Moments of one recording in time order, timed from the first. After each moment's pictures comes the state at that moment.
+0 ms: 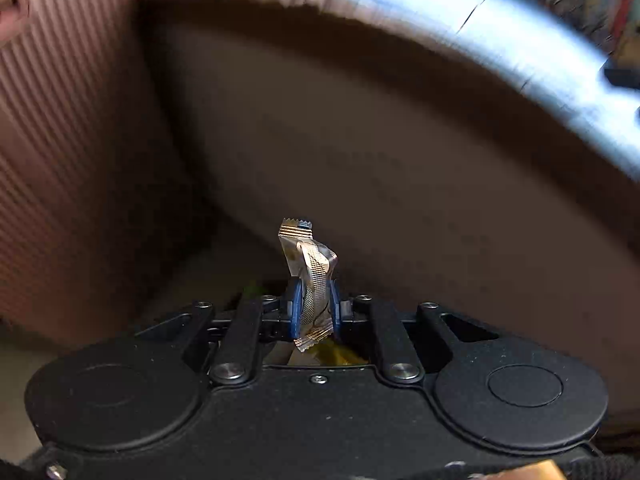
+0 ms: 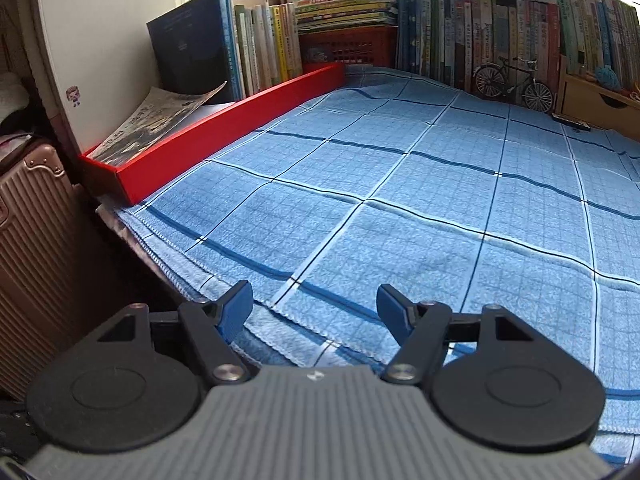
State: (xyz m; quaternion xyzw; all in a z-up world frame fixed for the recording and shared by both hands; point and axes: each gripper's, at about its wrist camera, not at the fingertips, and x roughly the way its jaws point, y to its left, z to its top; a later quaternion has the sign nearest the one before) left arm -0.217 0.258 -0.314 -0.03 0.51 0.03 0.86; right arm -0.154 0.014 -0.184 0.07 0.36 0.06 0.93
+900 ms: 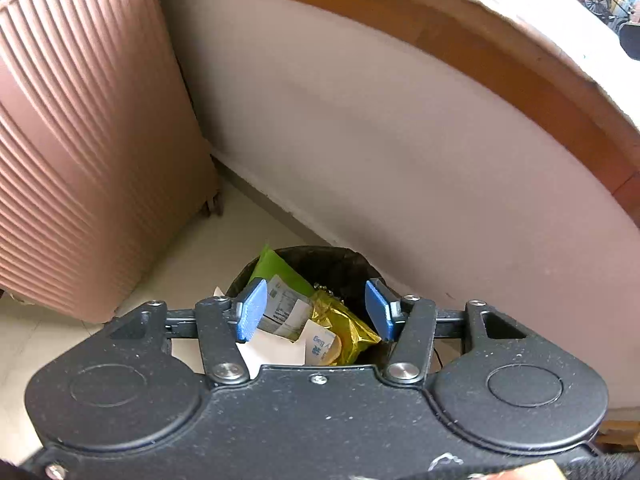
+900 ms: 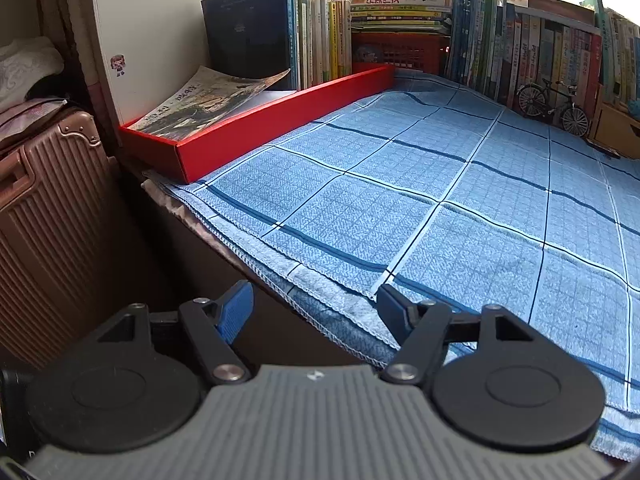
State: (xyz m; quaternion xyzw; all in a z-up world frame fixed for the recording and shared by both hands) left arm -0.209 0.282 -0.317 -0.03 0.55 0.04 0.84; right arm -0.165 0.073 -0.175 0.03 0.36 0.09 0.93
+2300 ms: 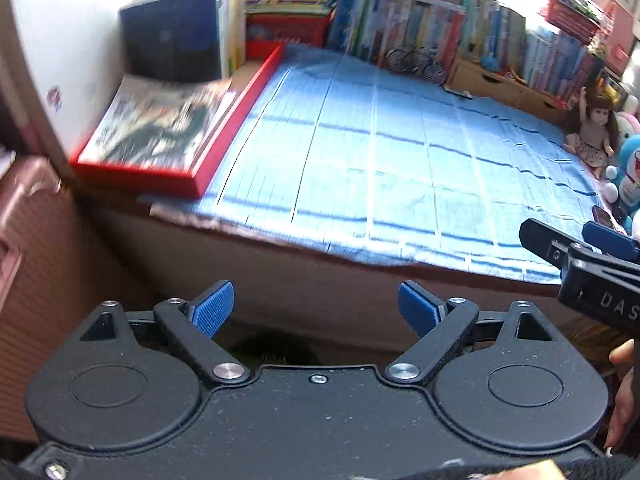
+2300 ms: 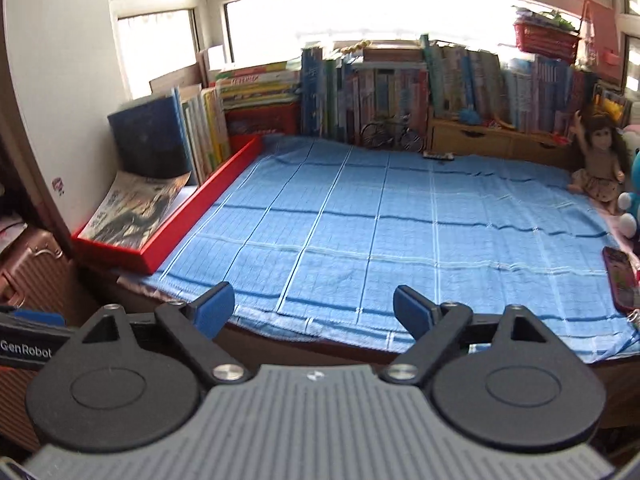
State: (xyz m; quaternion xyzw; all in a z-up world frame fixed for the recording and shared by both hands) left arm -0.224 0.223 -0.008 0.06 0.46 -0.18 0.87; right arm -0.285 0.041 -0.002 0.10 0.33 -0.12 0.93
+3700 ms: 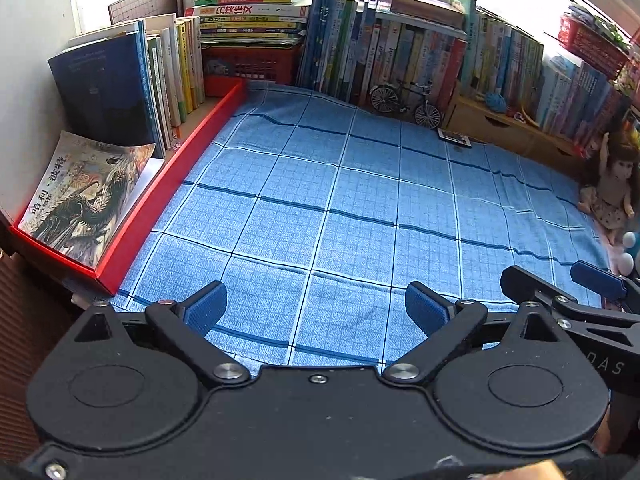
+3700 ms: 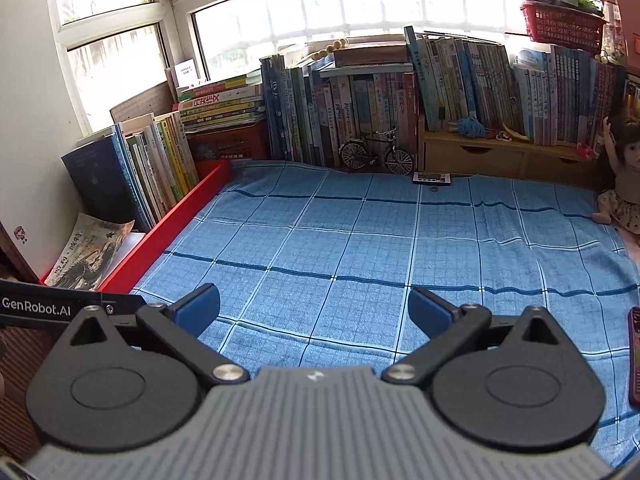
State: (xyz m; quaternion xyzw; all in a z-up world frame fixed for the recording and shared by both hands) left arm -0.103 0.057 -0.014 0.04 0.45 -0.15 0.88; right arm -0.180 -0.113 -0.022 0.12 0.34 -0.08 0.93
